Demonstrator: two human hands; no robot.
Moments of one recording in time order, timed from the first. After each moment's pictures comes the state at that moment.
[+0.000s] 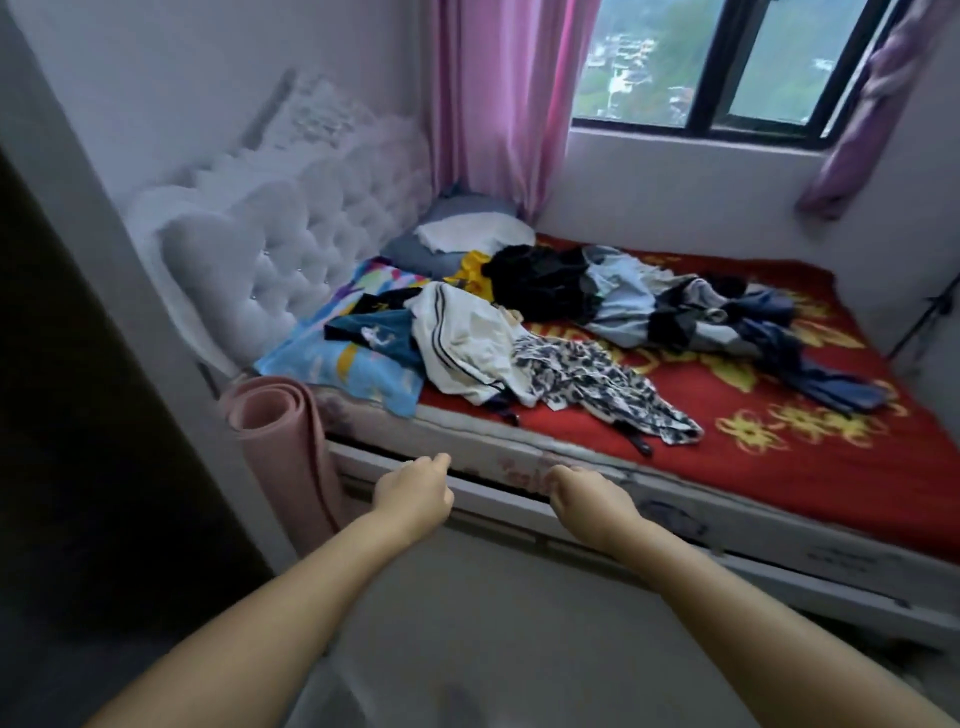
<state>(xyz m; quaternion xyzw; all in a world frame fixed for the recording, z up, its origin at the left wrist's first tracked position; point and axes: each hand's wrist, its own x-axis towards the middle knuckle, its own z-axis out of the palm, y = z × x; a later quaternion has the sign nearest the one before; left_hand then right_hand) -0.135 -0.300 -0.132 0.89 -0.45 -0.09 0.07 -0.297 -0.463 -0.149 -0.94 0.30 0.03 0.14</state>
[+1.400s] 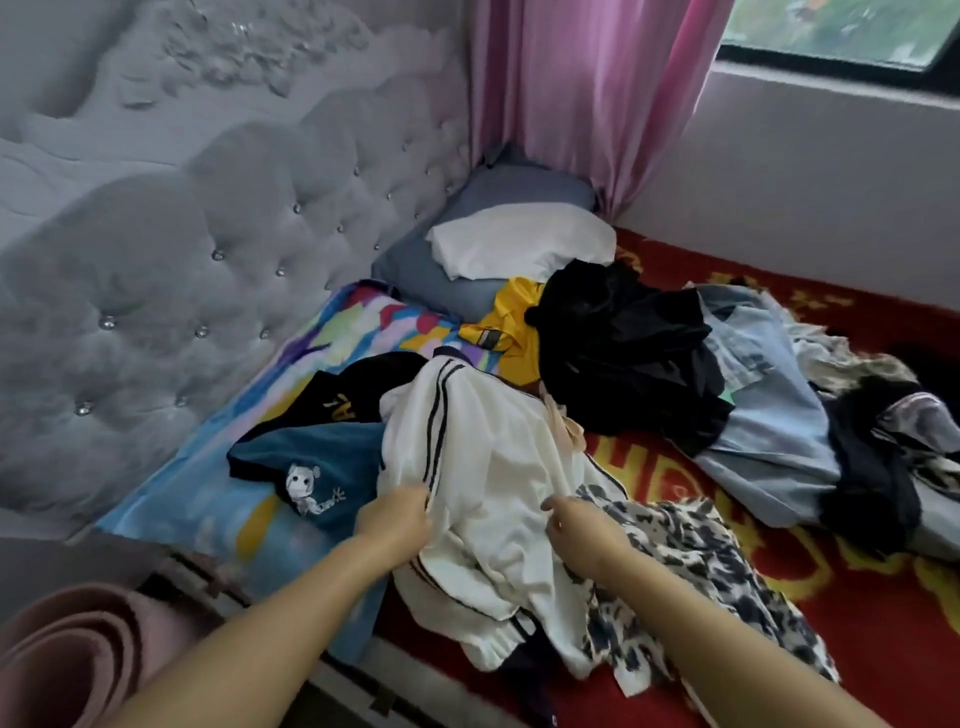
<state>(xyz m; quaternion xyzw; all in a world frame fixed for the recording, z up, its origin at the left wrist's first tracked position) 0.319 -0.751 -0.254 0.91 -0.35 -0.22 0.07 0.157 -0.936 -0.251 -0.93 0.29 0.12 0.20</state>
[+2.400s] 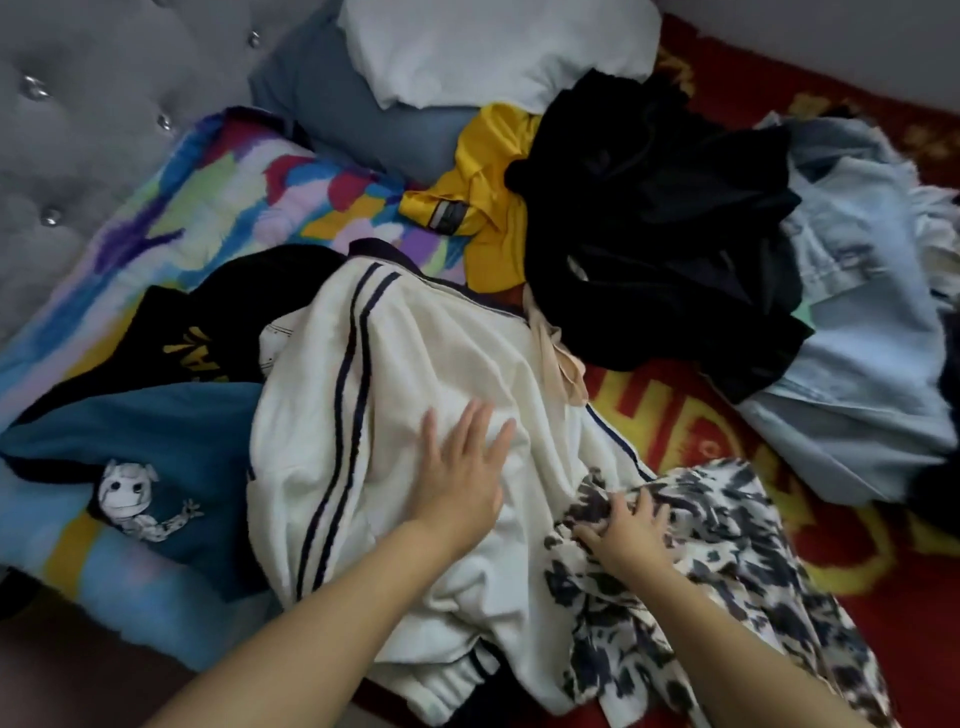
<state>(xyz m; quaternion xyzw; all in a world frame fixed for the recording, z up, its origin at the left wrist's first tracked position) 0.340 -0.941 -0.423 0.86 -0.50 -0.10 -0.04 0.172 -1.085 -0.466 -0.77 0.51 0.33 0.22</state>
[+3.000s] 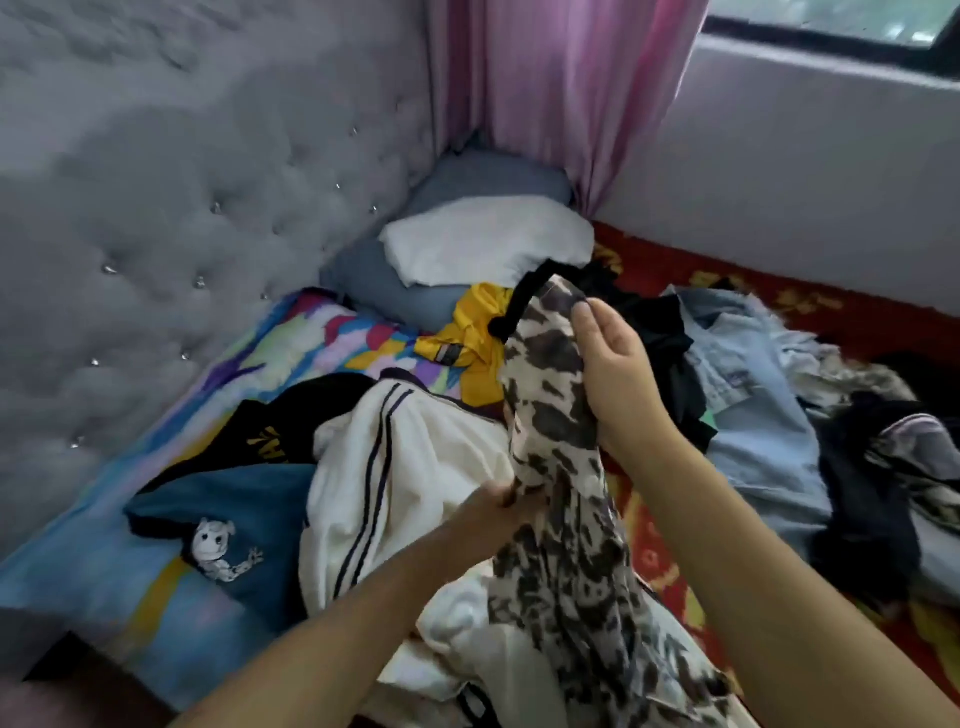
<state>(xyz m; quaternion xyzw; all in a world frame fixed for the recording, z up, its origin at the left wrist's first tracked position) 0.297 -0.940 -0.240 0.69 -0.28 -0.48 0.47 0.256 -1.071 -0.117 -0.68 0.23 -0.30 0.62</state>
